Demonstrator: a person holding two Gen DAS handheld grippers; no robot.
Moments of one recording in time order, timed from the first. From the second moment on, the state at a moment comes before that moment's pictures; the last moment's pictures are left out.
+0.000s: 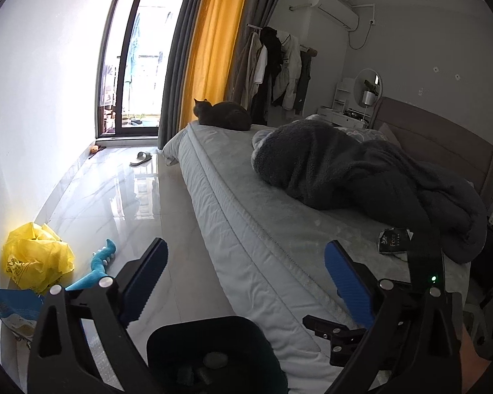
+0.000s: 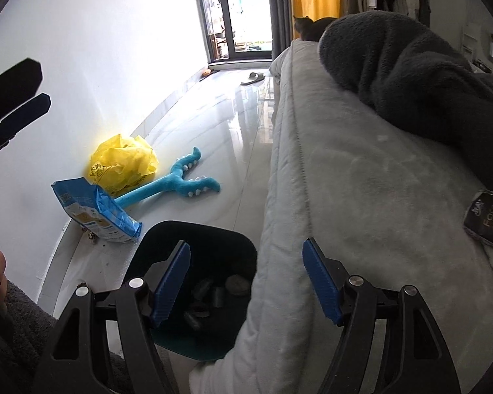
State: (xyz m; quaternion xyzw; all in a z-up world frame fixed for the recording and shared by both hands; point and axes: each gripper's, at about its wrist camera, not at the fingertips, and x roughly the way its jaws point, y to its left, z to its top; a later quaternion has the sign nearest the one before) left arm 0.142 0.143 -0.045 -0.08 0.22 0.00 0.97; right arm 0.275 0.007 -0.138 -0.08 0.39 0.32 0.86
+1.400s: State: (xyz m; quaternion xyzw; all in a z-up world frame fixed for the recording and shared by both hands) left arm 0.250 0.003 -0.059 -0.05 0.26 -0.17 0.95; right arm 0.305 -0.175 -0.121 -0.11 0.32 0.19 0.92
